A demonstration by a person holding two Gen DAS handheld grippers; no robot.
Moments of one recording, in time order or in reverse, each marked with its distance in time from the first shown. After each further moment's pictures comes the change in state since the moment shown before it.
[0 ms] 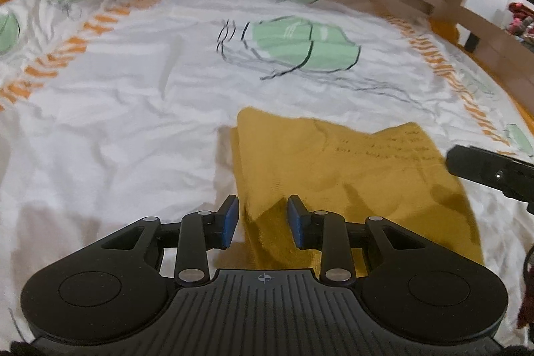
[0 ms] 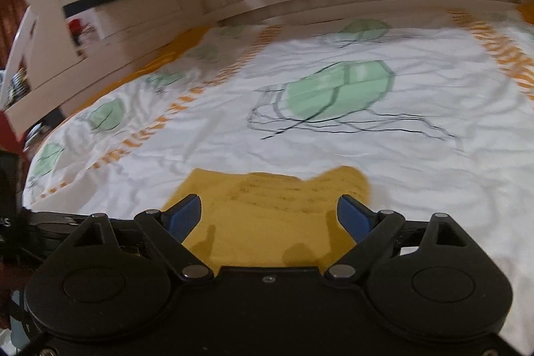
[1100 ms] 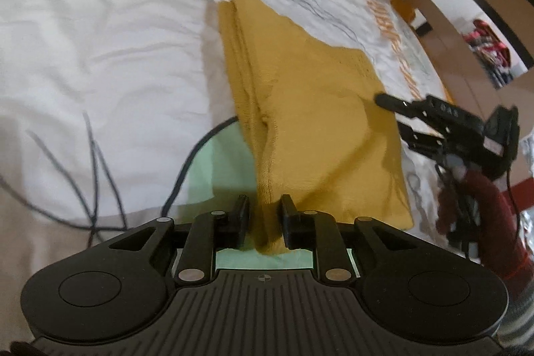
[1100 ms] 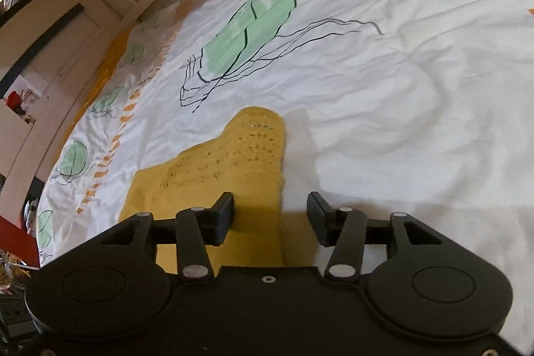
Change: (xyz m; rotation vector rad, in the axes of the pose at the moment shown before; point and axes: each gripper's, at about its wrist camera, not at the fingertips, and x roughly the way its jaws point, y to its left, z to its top) left arm -0.026 0.051 -0.049 -0.211 0.266 -0.344; right arm -0.011 -0.074 -0.024 0.477 0.145 -0.076
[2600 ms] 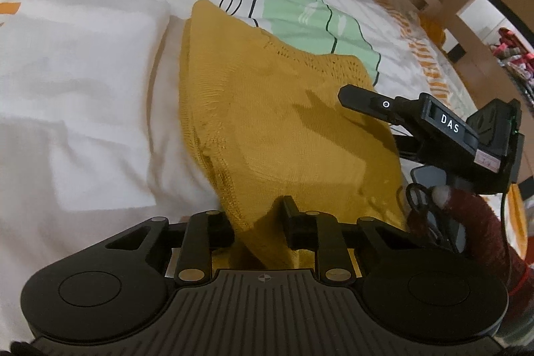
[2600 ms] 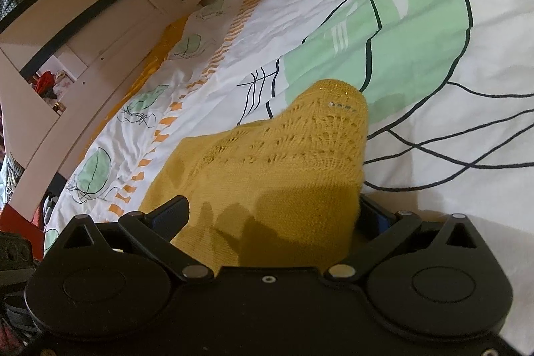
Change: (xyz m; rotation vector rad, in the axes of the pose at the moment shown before) left arm 0.061 0.046 0.171 0.081 -0.034 0.074; right arm 0.185 0.060 0.099 -0.165 0.048 0.243
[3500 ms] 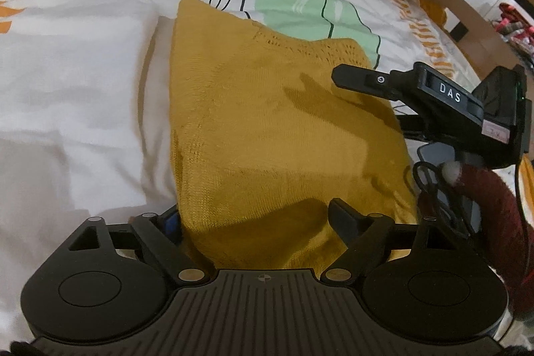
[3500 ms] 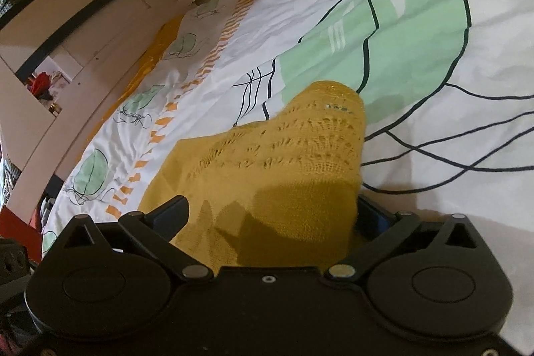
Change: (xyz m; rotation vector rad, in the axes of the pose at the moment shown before) left arm 0.007 -0.013 -0.002 0.086 0.022 0.059; right arm 0.001 -0.001 0.001 0.005 -0.003 -0.012
